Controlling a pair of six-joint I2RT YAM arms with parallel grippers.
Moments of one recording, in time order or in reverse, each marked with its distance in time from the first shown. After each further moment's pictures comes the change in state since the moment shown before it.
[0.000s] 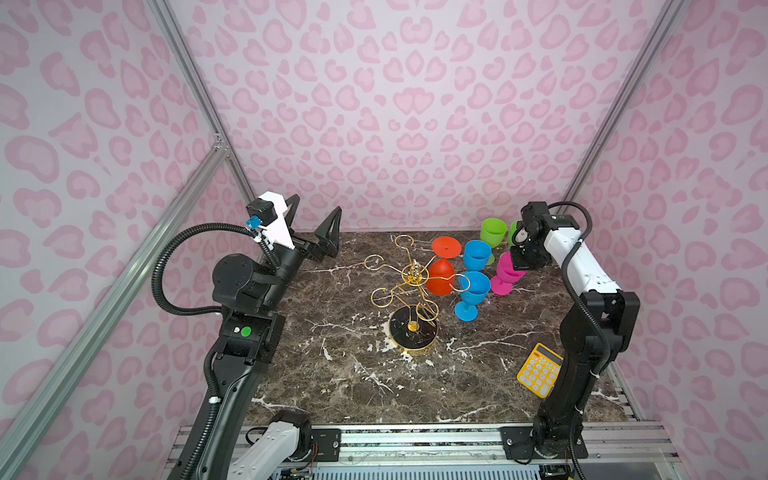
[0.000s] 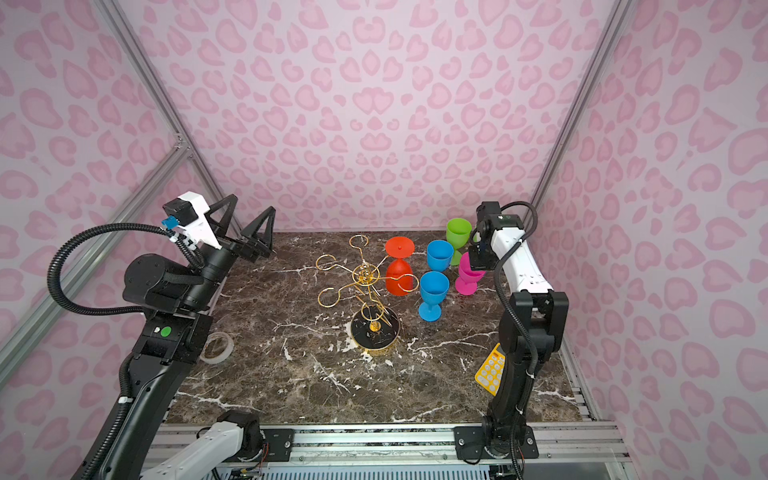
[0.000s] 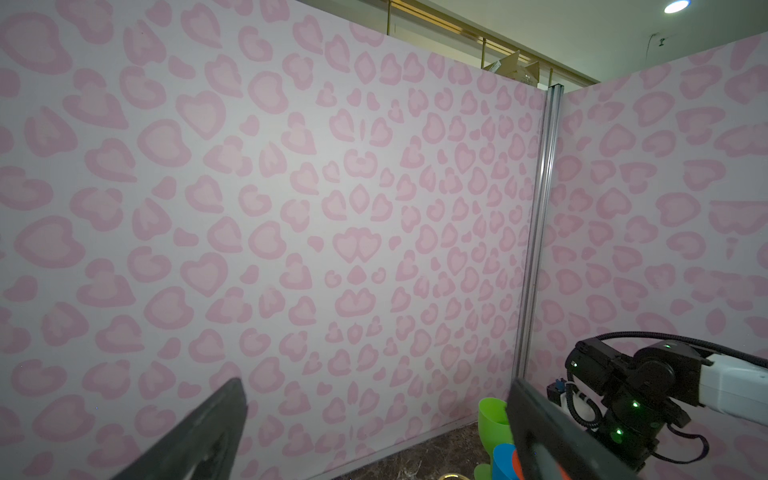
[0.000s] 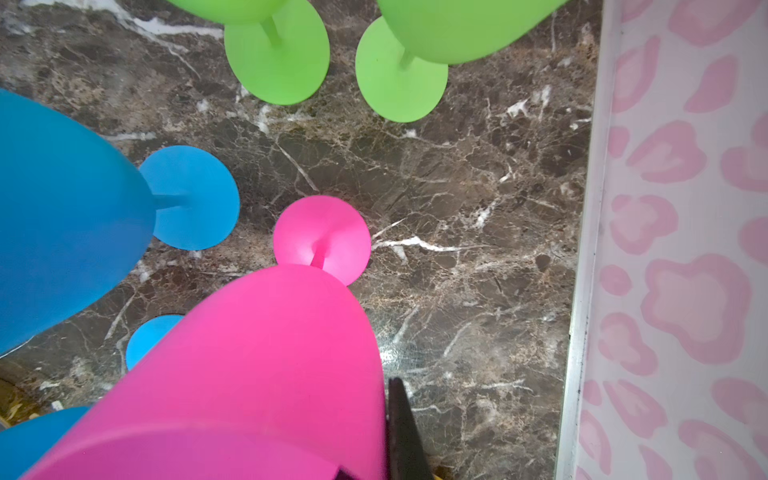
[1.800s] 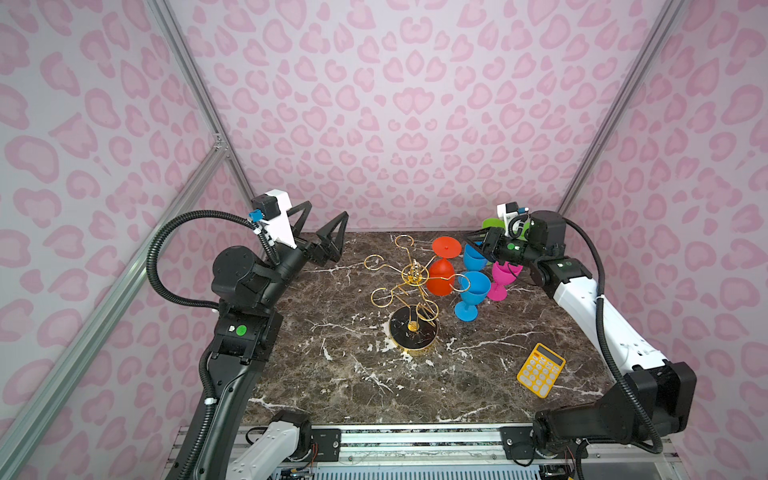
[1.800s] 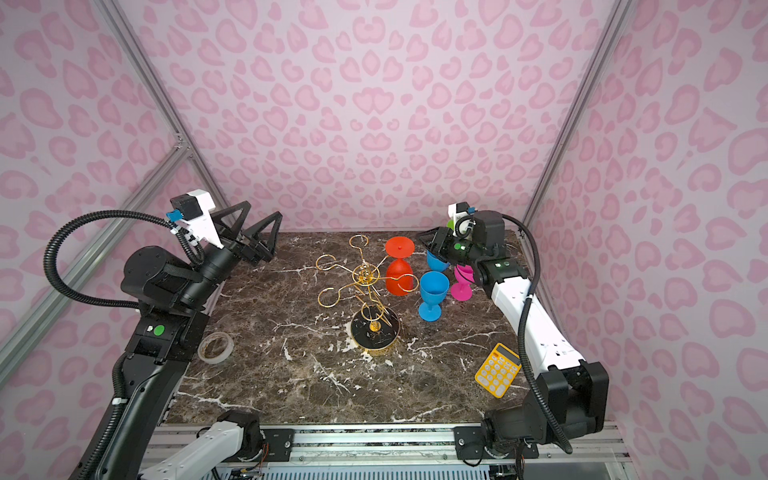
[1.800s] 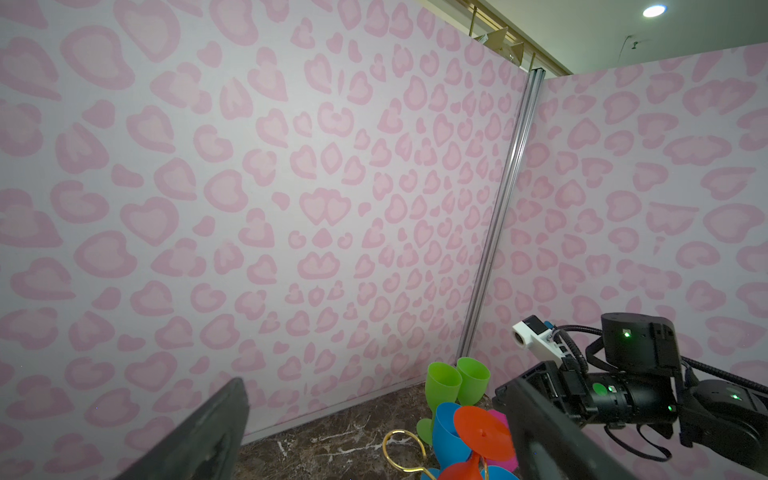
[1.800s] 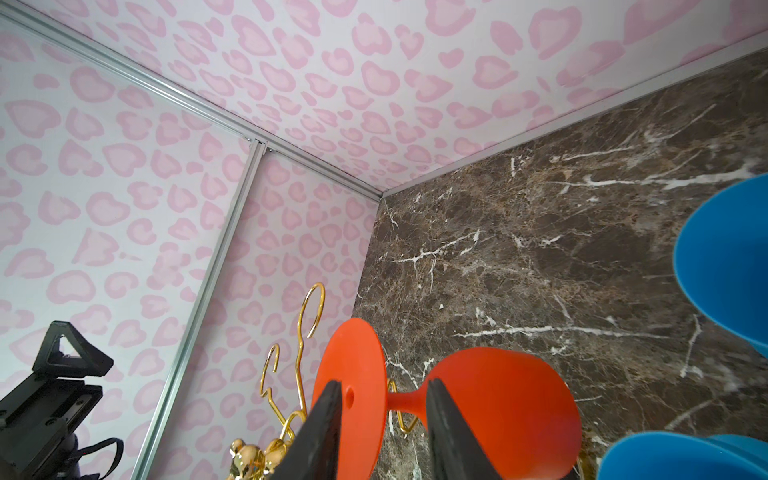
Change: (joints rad) left arm 0.000 0.013 0.061 -0.153 0.090 -0.112; right arm 0.171 -0.541 -0.586 0.982 -0.842 0.787
